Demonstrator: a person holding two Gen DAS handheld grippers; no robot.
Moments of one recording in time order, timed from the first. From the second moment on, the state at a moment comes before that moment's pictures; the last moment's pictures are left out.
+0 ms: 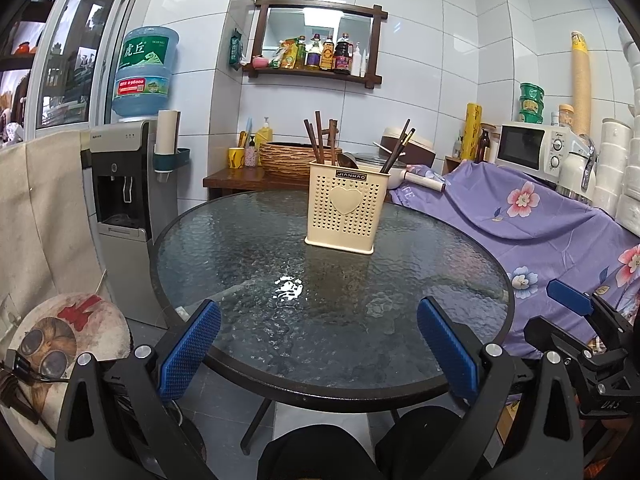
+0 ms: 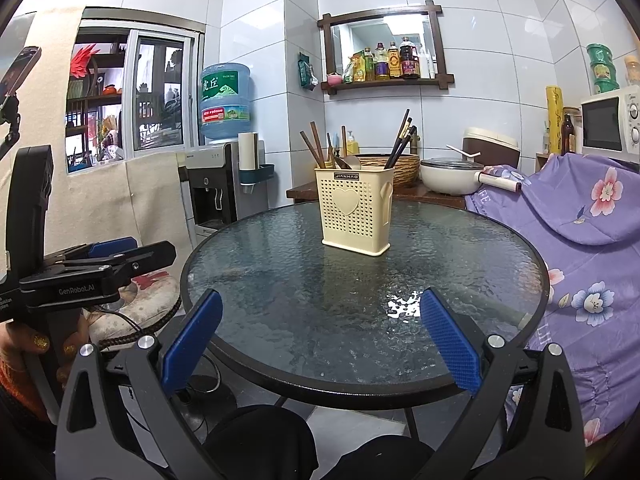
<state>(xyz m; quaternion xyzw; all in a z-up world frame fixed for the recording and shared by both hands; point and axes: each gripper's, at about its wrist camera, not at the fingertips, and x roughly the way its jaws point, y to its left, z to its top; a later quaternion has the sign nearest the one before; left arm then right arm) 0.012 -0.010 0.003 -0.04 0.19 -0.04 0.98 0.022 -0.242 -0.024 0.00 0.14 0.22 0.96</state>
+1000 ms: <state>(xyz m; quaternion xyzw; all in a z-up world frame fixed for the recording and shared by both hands) 0.012 -0.014 0.002 -0.04 0.19 -0.04 0.98 0.029 -0.249 -0.022 0.00 0.14 0.22 0.96</state>
